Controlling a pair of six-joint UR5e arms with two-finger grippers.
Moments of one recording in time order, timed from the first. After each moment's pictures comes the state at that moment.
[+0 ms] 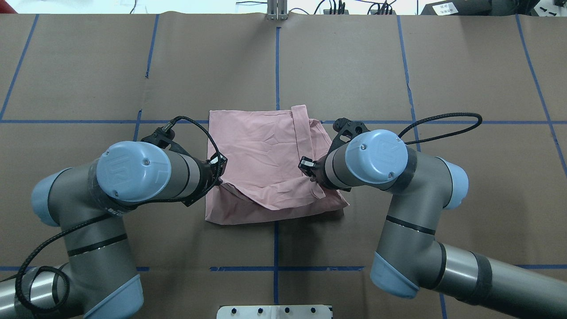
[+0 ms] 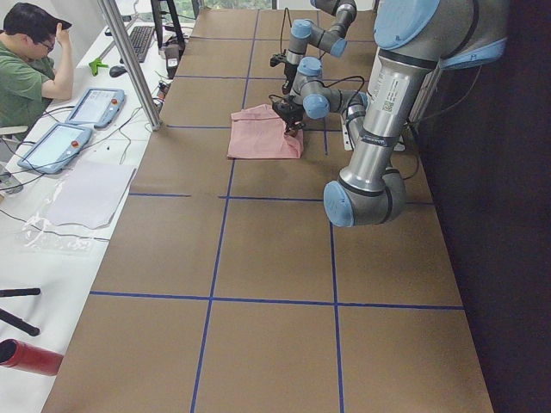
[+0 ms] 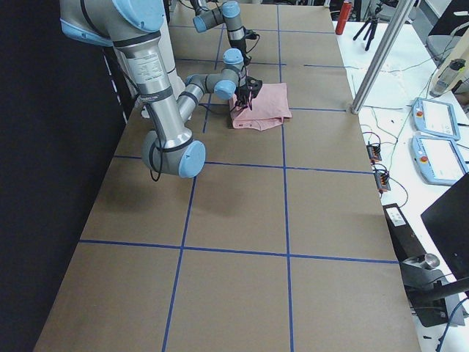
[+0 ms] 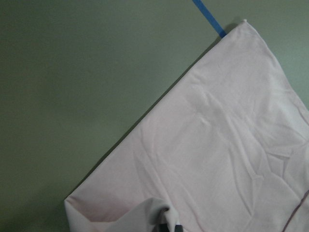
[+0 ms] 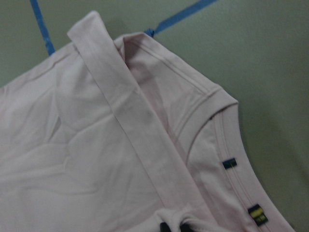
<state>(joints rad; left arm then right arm) -0.46 -2.04 -1.94 -1.71 -1.67 -2.14 0.48 -1.05 1.79 -1.34 1.75 1.71</state>
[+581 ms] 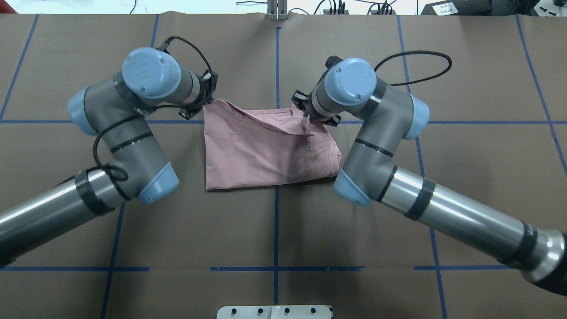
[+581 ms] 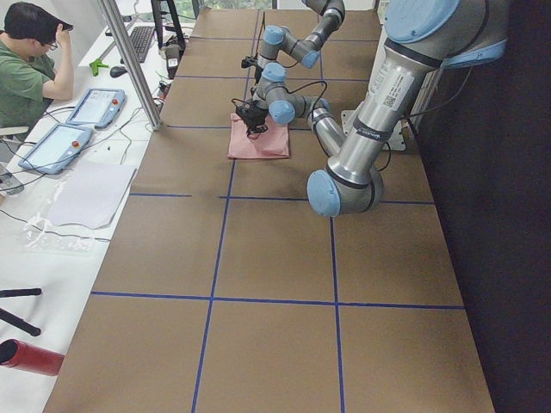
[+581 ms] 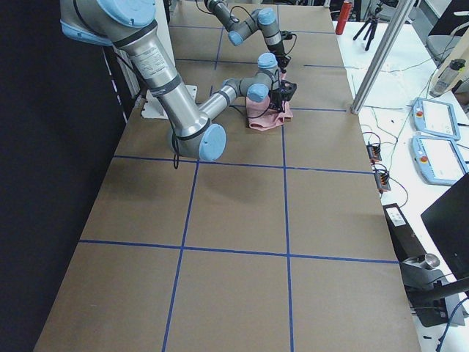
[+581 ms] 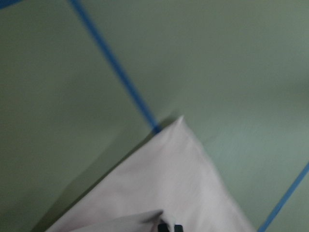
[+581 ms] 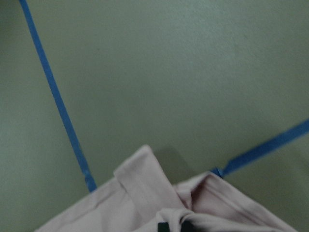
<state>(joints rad) -0.72 -2.23 -1.48 -1.94 -1.70 -2.04 0.66 -0.81 1.33 -1.16 1.77 1.69</state>
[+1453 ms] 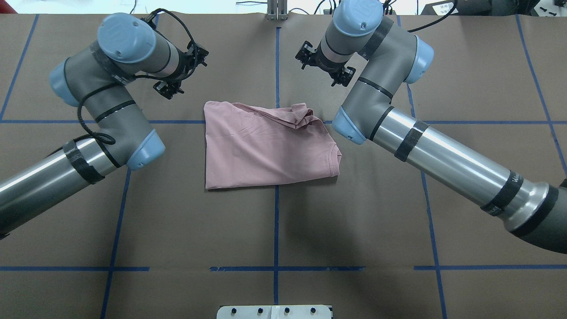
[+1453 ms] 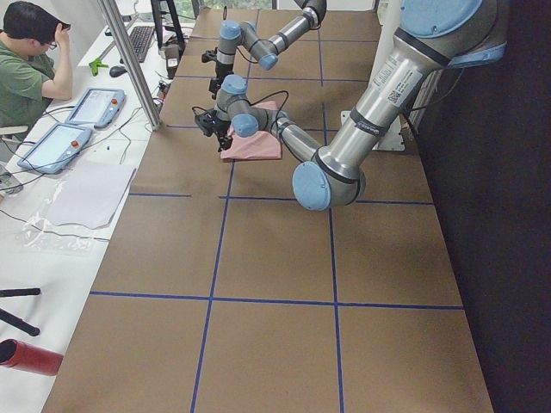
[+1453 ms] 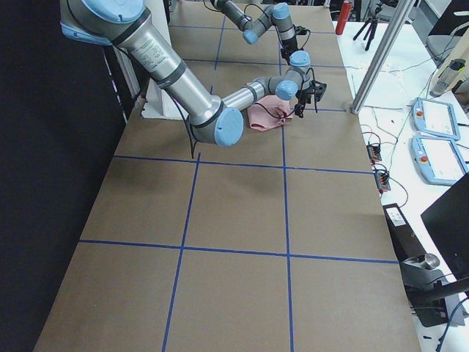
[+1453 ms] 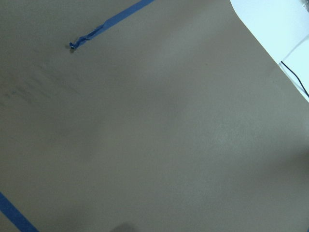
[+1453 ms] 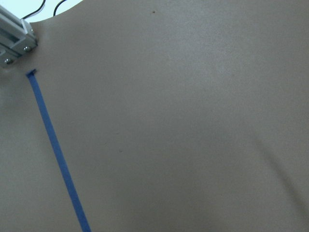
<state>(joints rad) -0.82 -2.22 -1.44 -2.00 -1.81 -1.86 0.78 -0.69 1.15 -1.16 1.92 1.53</state>
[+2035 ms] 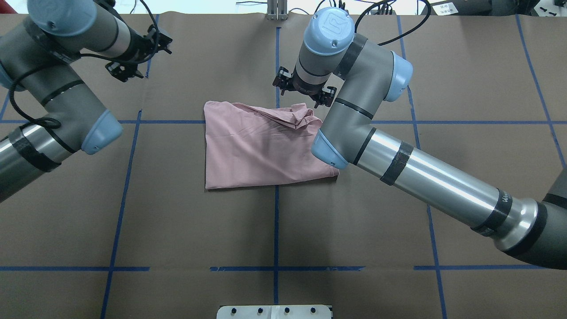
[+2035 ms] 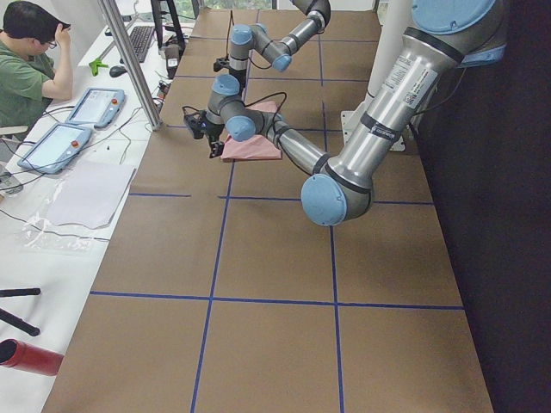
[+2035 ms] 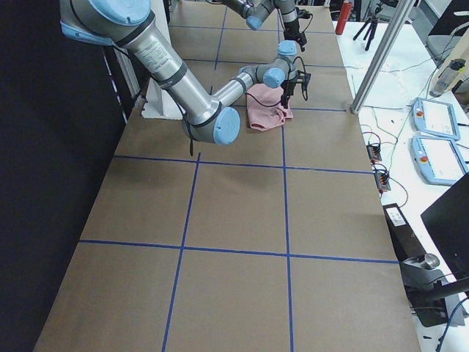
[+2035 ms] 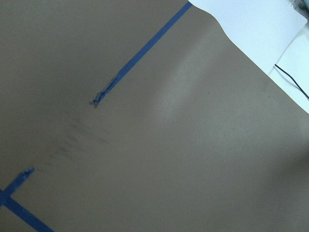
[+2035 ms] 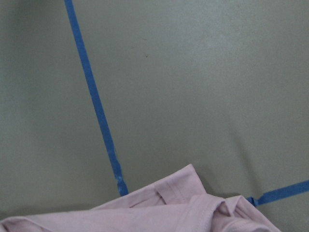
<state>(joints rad) -0.94 -2.12 -1.54 -1.94 -1.89 -1.61 0.71 -0.68 1.27 -1.34 1.92 1.41</state>
